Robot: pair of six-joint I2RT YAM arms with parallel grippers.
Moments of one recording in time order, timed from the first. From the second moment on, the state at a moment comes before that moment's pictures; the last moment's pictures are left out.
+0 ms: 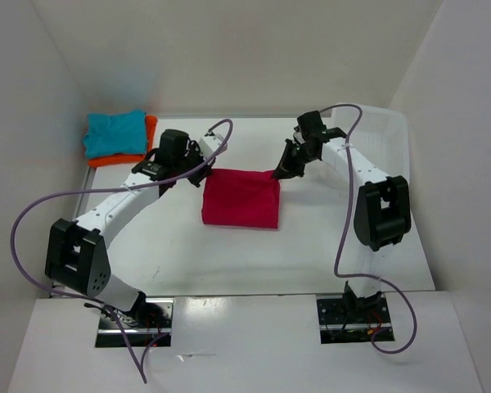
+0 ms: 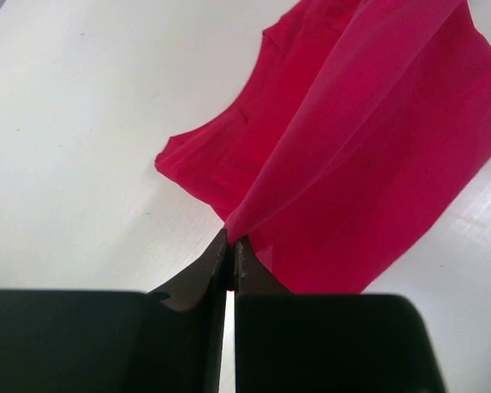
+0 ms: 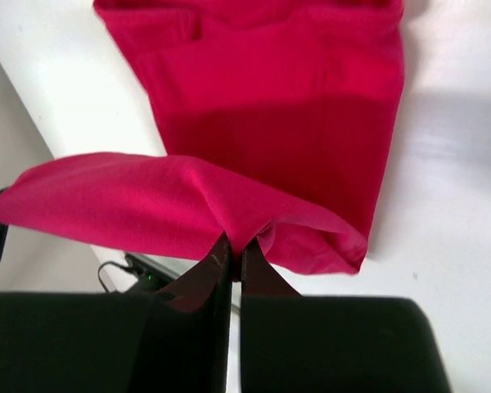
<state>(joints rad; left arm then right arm) -0.36 1.50 1.19 -0.35 0.33 0.41 0.28 1.83 1.52 -0.75 -0.44 0.64</state>
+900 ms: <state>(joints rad) -0.35 1.62 1.04 -0.01 0.12 0.60 0.32 1.95 1.65 -0.65 -0.14 0.59</state>
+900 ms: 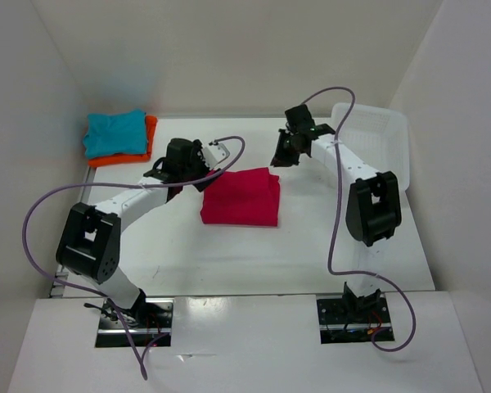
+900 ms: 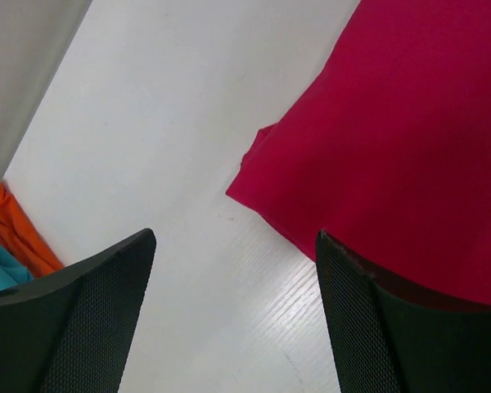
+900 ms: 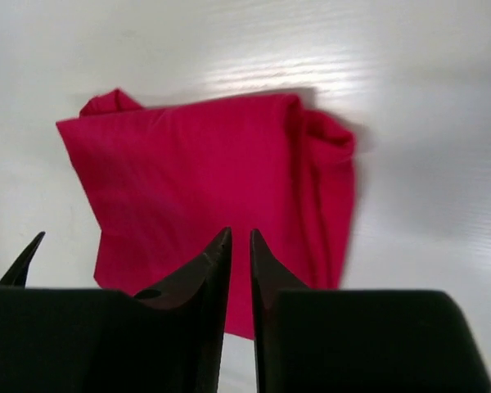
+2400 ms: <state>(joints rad) -0.11 1.96 1.47 -0.45 0.53 0.14 0.39 2.13 1.64 -0.47 -0.01 0.43</state>
